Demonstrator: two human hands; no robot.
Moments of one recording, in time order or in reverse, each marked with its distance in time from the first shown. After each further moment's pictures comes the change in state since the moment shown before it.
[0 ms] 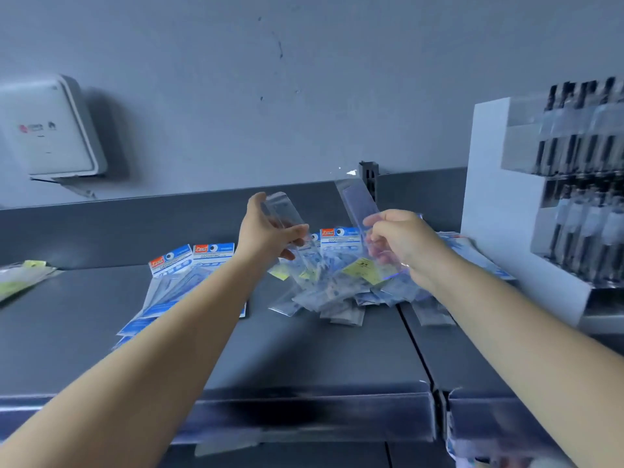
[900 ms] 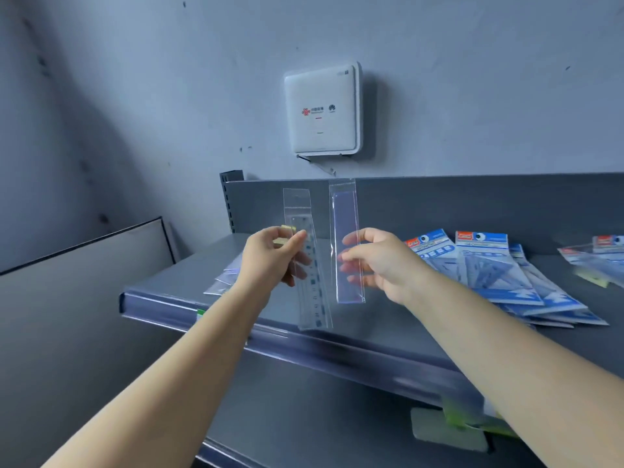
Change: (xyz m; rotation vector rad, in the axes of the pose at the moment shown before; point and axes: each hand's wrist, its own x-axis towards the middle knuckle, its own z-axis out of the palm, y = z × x) left_hand -0.050 -0.082 -0.400 0.049 0.286 -0.067; right_hand -0.052 -0.056 0.421 0.175 -0.498 0.109
